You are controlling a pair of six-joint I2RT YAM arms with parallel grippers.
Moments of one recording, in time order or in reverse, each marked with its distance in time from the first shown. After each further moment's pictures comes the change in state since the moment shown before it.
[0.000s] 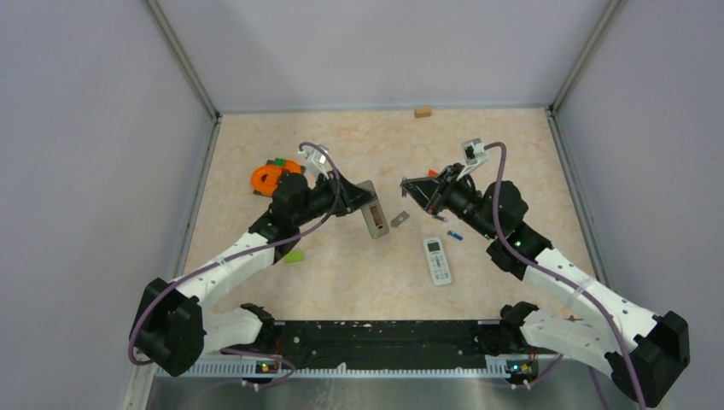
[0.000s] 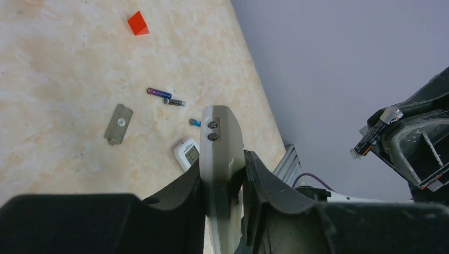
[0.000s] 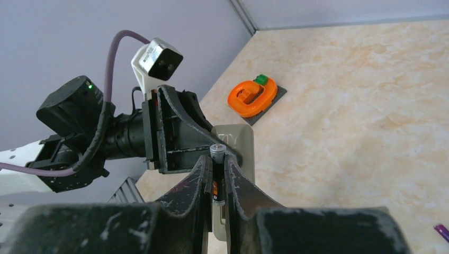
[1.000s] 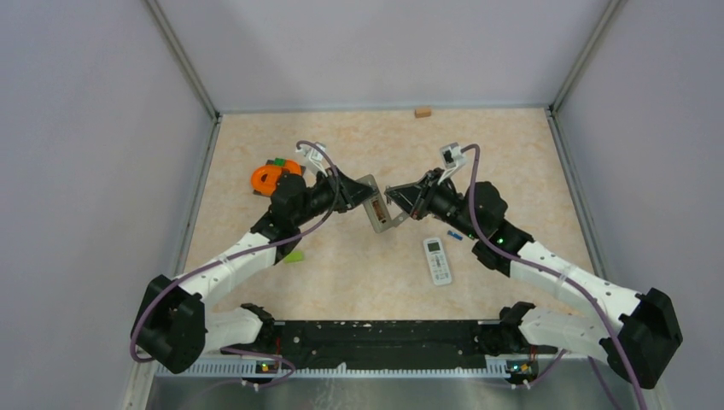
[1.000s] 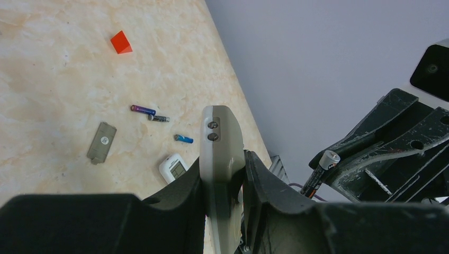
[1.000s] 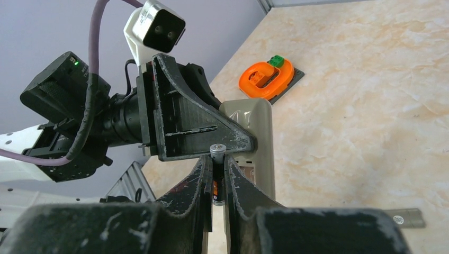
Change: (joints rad) left arm 0.000 0.016 -0.017 0.127 -0.002 -0.060; right arm 0.076 0.105 -0.016 0.100 -0.003 0.009
